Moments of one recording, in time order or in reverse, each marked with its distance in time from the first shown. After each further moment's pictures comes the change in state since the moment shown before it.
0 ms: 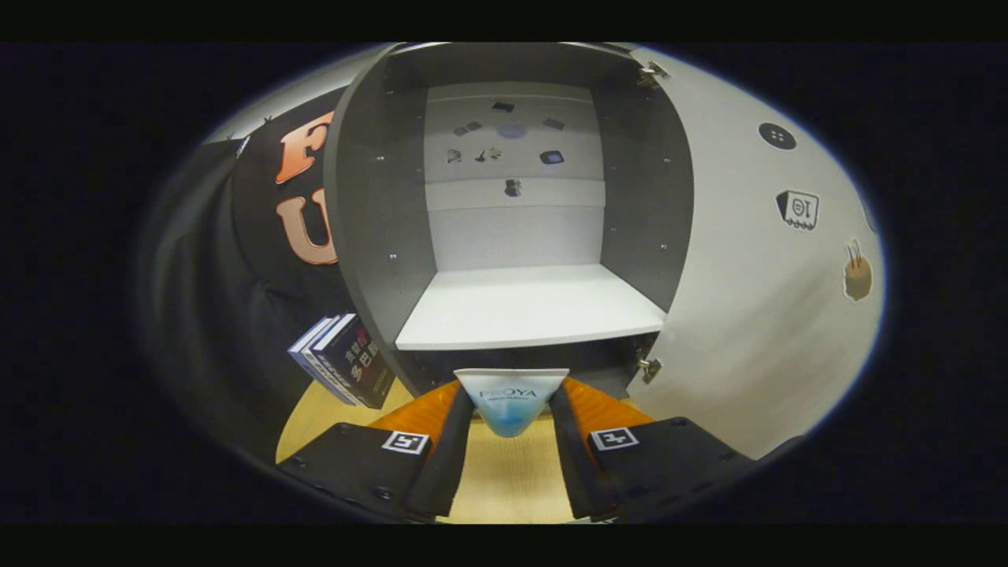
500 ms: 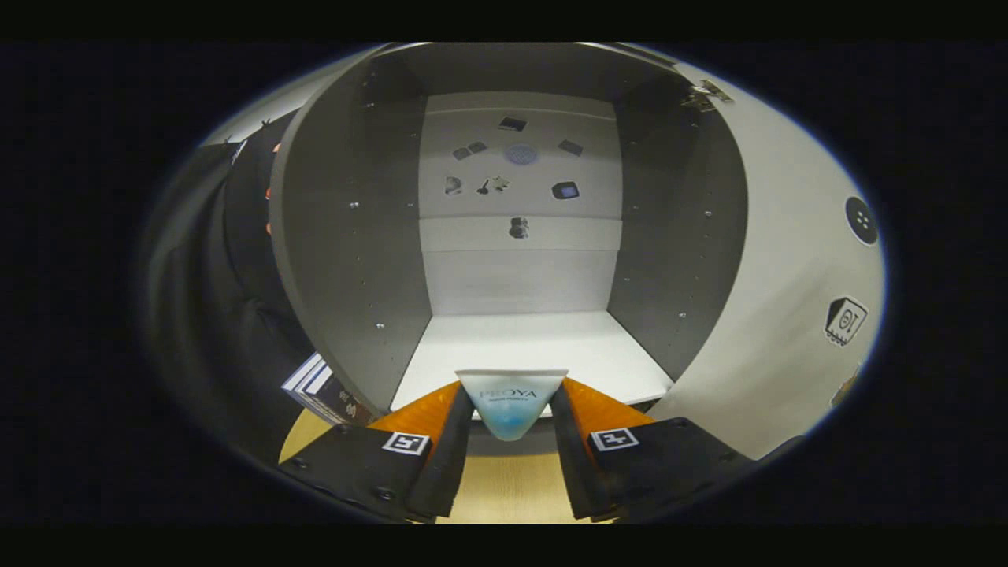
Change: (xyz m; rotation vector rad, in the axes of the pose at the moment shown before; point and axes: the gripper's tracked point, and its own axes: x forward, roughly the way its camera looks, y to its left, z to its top) arm 0.058 0.003 0.086 -0.047 -0.028 -0.007
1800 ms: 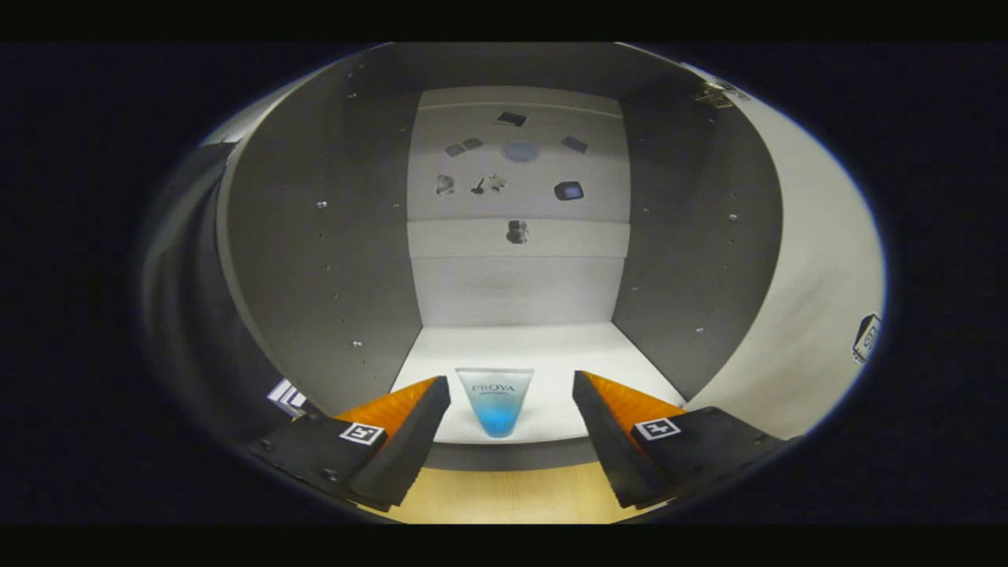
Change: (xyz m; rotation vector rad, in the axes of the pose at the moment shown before) arm 0.010 -0.007 0.011 0.011 -0.067 -0.014
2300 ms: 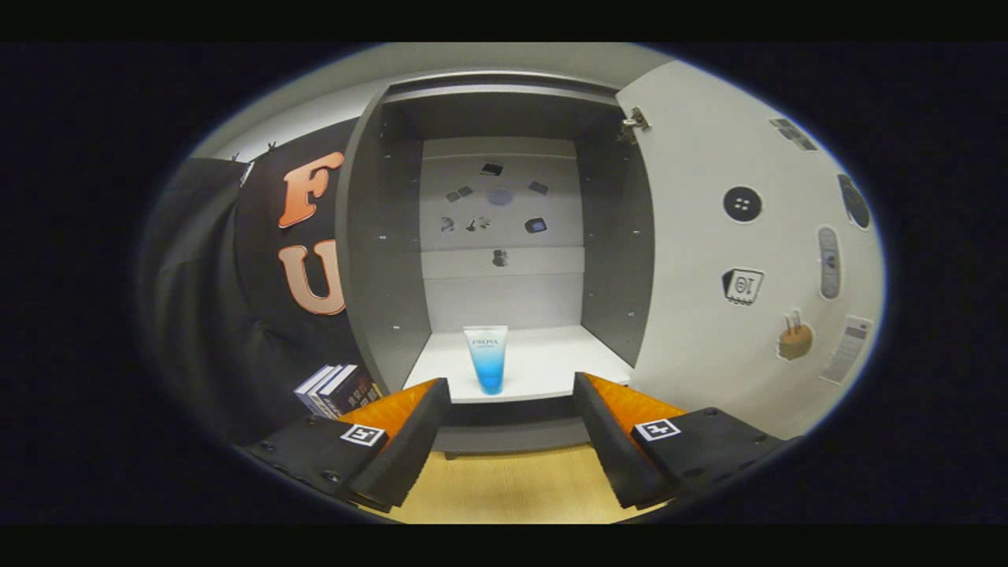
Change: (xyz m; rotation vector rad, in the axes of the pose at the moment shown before) arm -0.141 -0.017 -0.046 0.042 -0.149 -0.029
